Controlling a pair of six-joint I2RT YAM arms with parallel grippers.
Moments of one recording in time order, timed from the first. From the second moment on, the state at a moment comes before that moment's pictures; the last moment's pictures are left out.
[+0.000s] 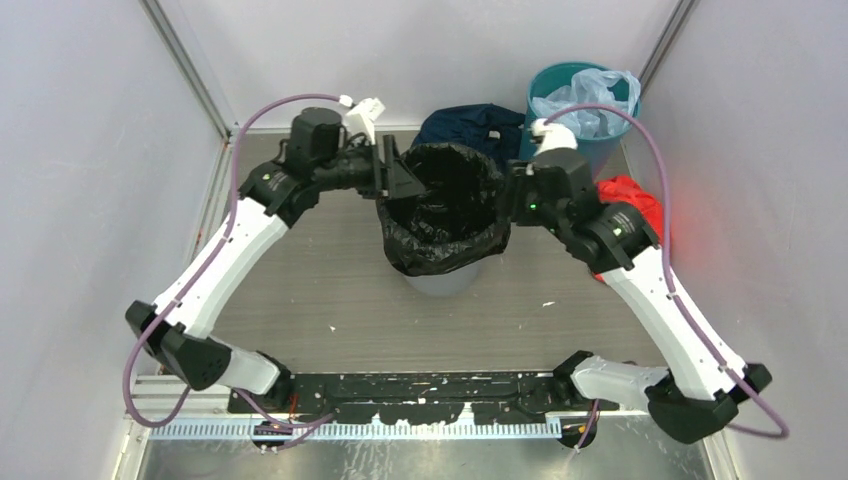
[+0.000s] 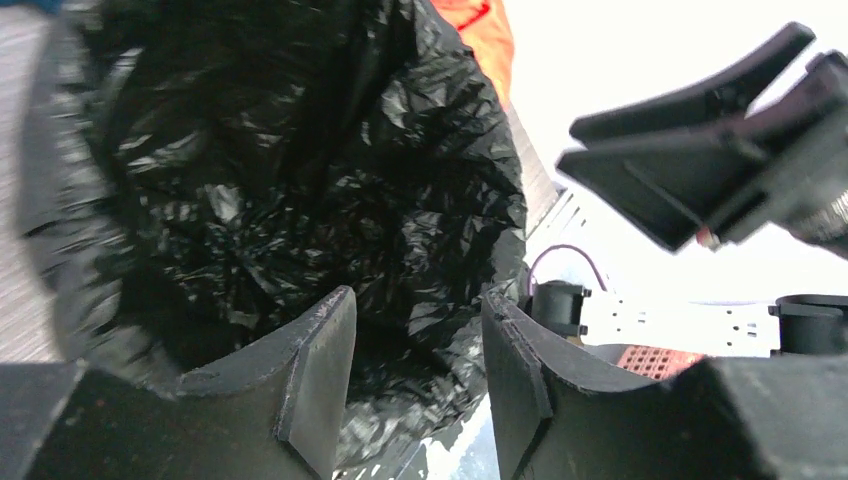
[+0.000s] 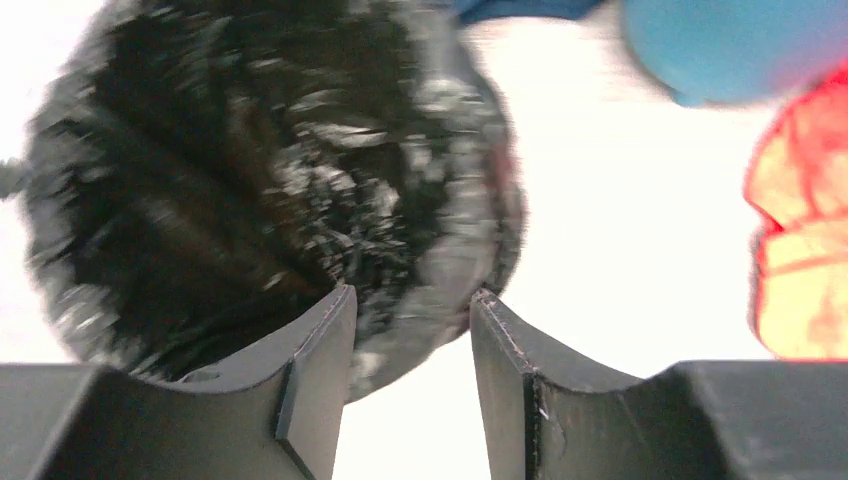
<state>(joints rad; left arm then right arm) -0.54 1.40 1.60 -0.62 0.47 -0.53 0.64 1.16 1.51 -0.91 0.29 0.42</state>
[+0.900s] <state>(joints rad) -0.89 1.79 1.93 -0.78 0.23 -0.40 0.22 1.09 0.95 -0.65 -0.09 0.55</state>
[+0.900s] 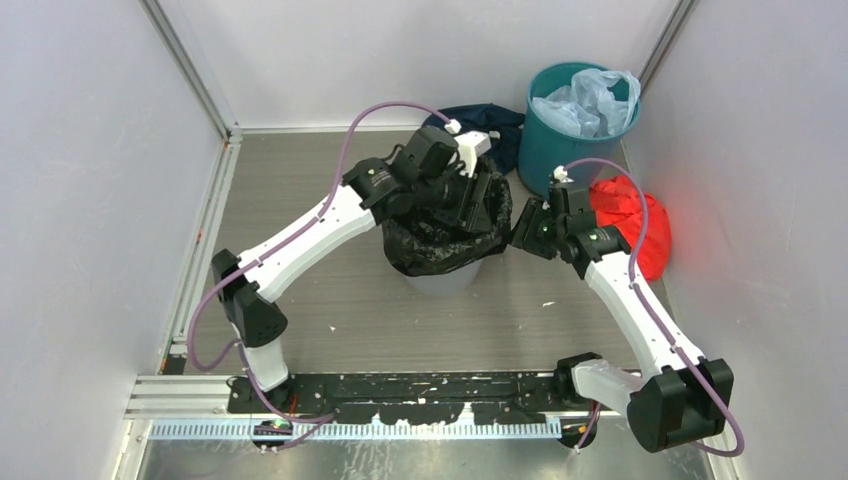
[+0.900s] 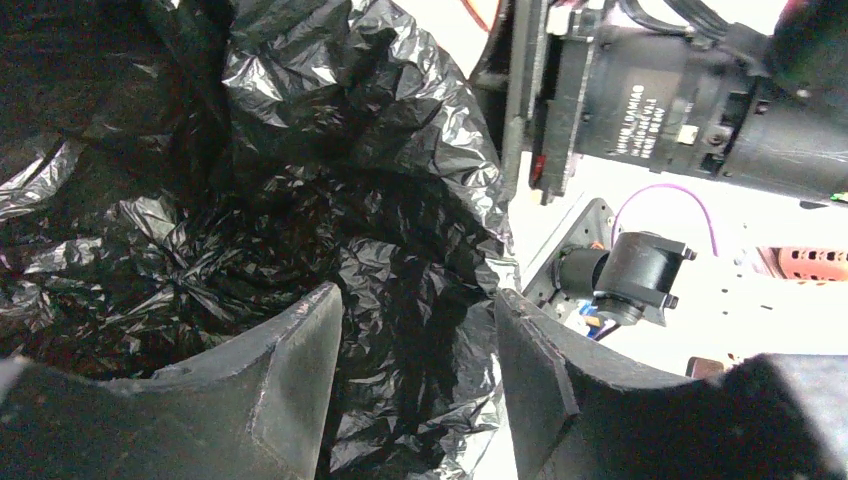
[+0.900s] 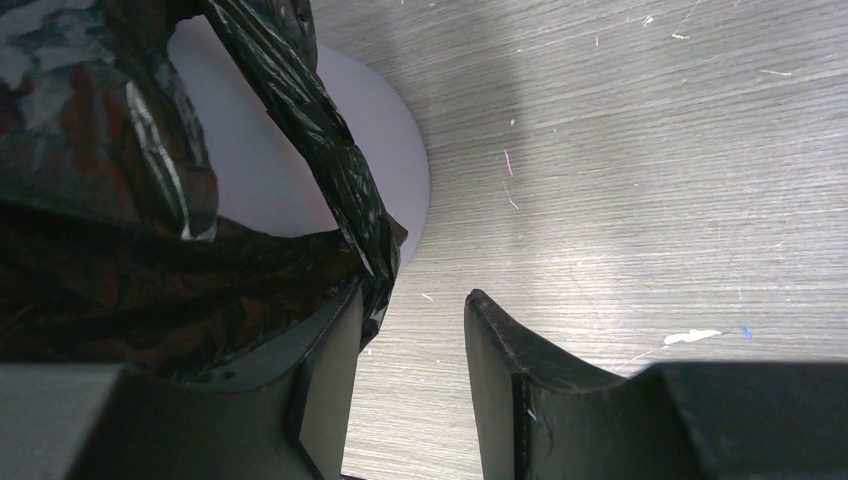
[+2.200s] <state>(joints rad) -0.98 1.96 2.10 -0.93 0.09 -0.31 0.21 1.20 0.82 -0.46 -0.17 0.61</state>
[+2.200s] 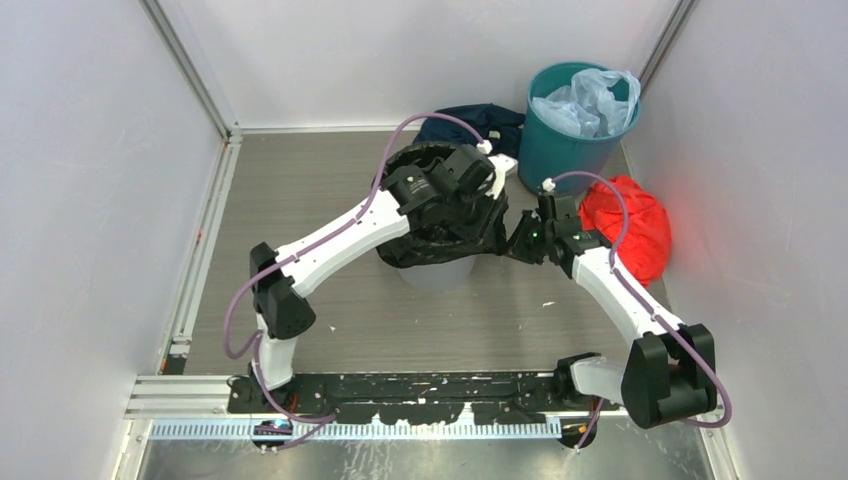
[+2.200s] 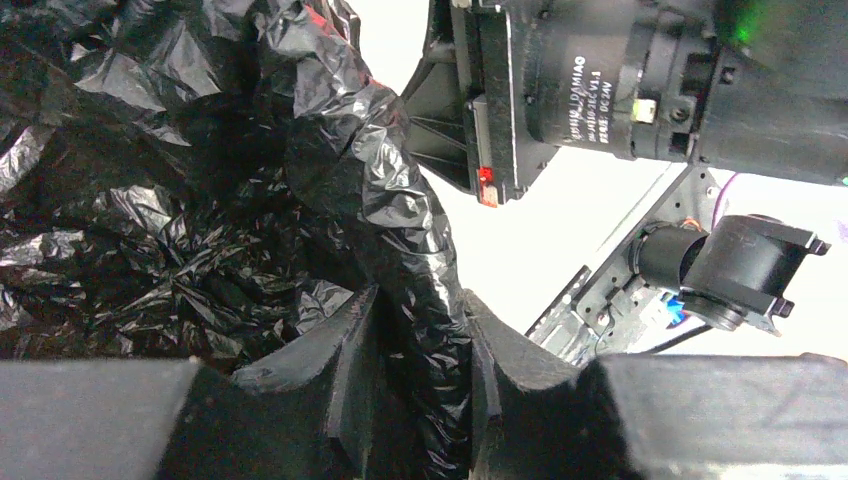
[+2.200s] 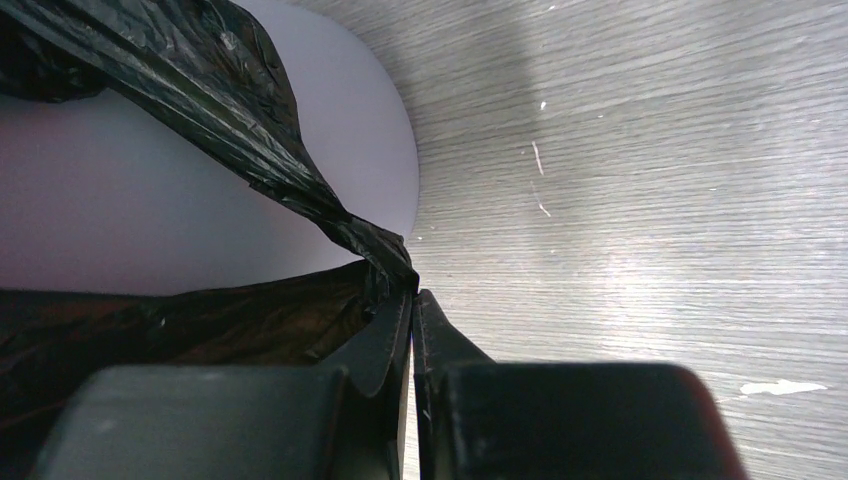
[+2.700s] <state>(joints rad) -0.98 1.90 2.03 -0.92 0.09 -0.30 0.21 1.26 0.79 -0.39 -0.31 0.64</state>
